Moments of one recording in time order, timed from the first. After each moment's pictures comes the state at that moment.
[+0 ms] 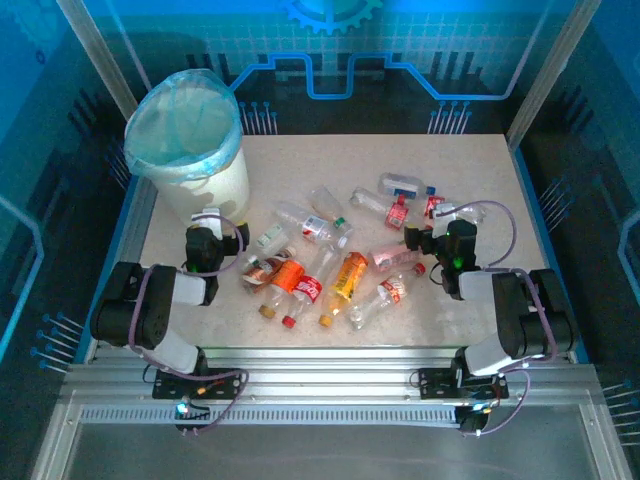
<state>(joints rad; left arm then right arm) -0.02 1.57 0.36 0.85 -0.09 -0.11 0.06 1.50 0.42 0.66 -0.03 -0.06</state>
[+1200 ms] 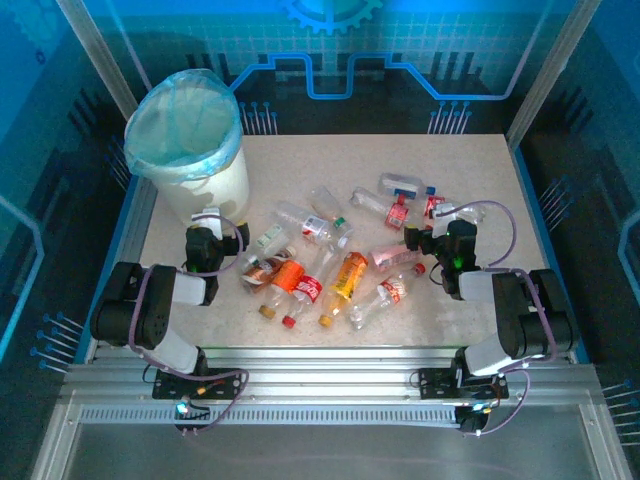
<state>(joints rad) -0.02 1.57 0.36 0.86 -0.09 -0.11 0.06 1.50 0.42 0.66 -0.03 -0.06</state>
